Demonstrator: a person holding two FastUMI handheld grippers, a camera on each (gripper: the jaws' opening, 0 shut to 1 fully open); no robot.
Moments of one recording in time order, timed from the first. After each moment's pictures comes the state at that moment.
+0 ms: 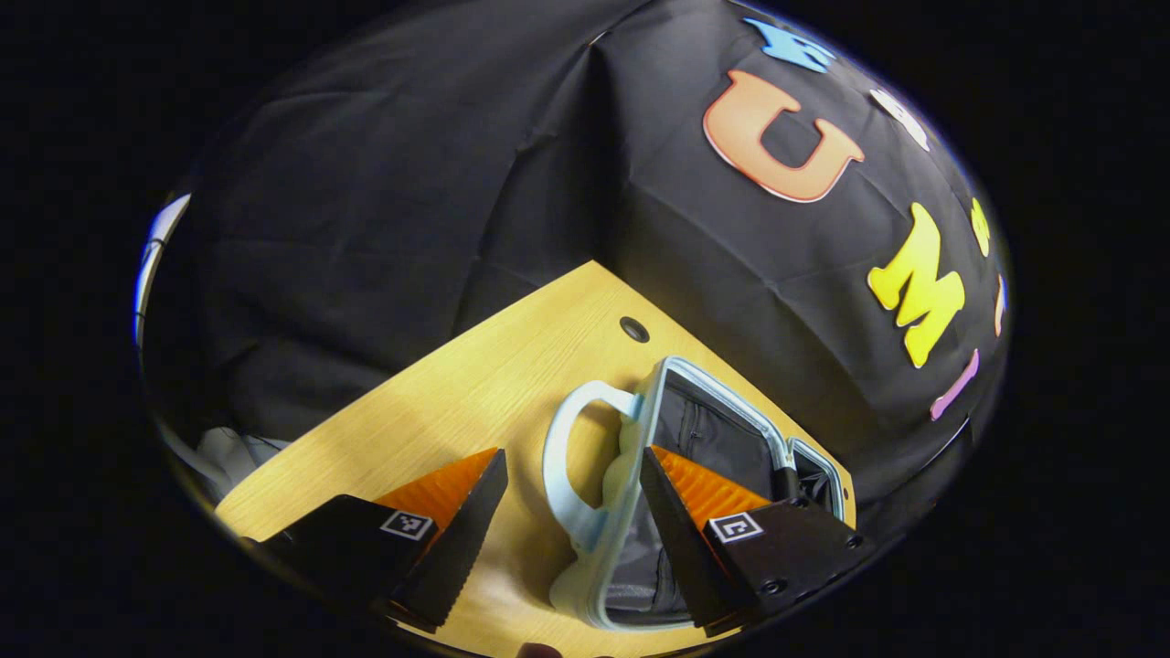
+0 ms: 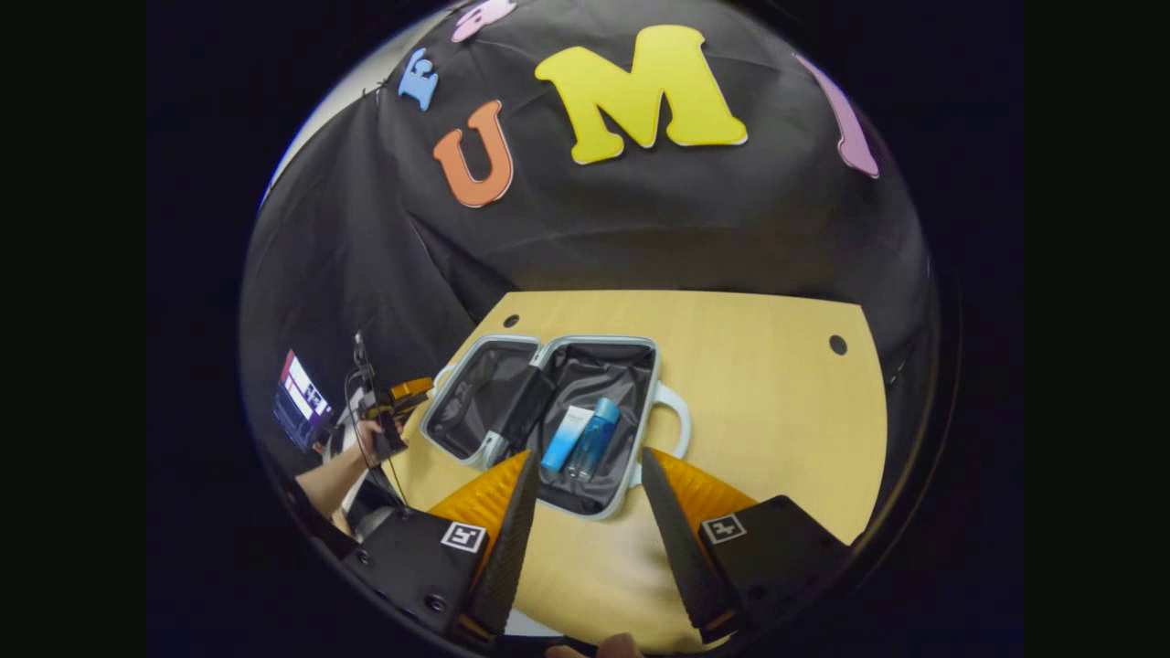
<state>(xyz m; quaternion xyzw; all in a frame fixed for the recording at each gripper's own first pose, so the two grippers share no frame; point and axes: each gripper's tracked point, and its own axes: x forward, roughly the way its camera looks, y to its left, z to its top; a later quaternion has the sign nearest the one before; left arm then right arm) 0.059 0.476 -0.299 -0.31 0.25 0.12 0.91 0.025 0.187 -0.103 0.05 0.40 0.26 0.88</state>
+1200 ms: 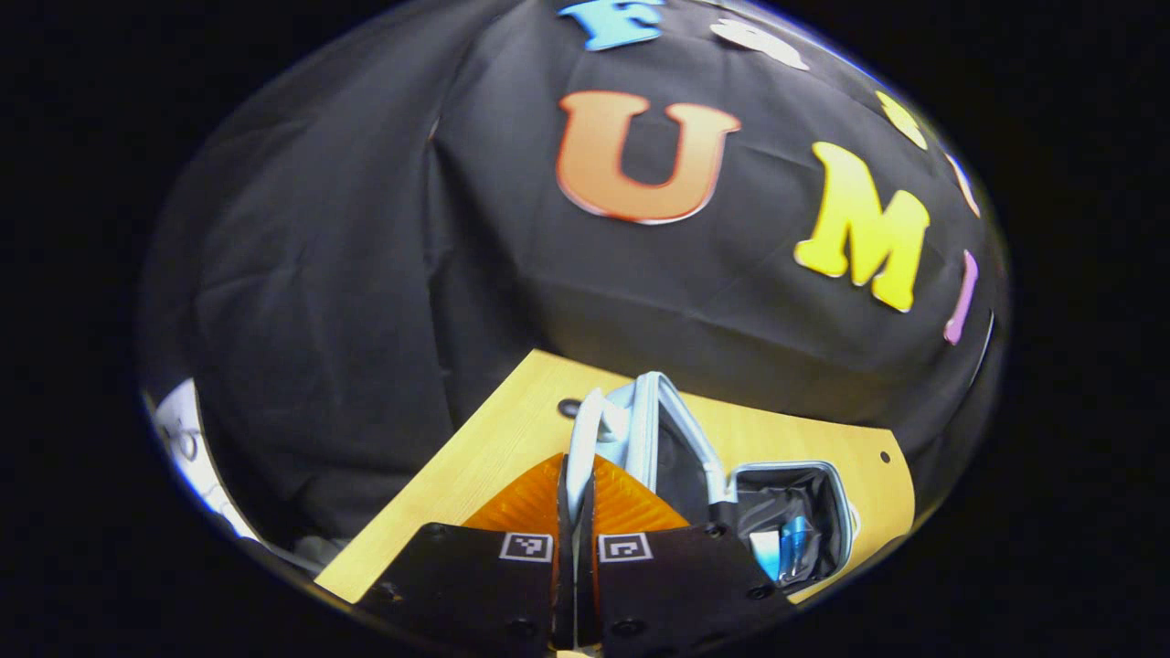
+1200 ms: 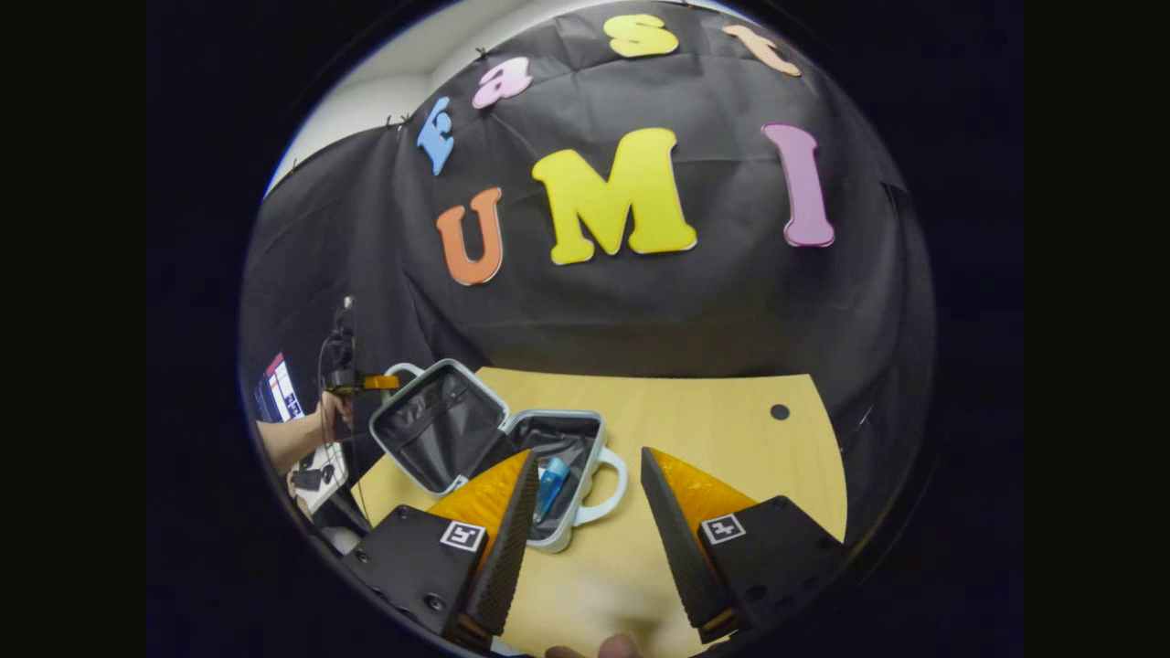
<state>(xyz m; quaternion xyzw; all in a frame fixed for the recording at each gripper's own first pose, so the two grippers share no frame) 0.088 0.375 -0.105 -0.07 0.19 0.11 0.97 0.014 0.105 -0.032 0.06 0.24 0.19 0.95</state>
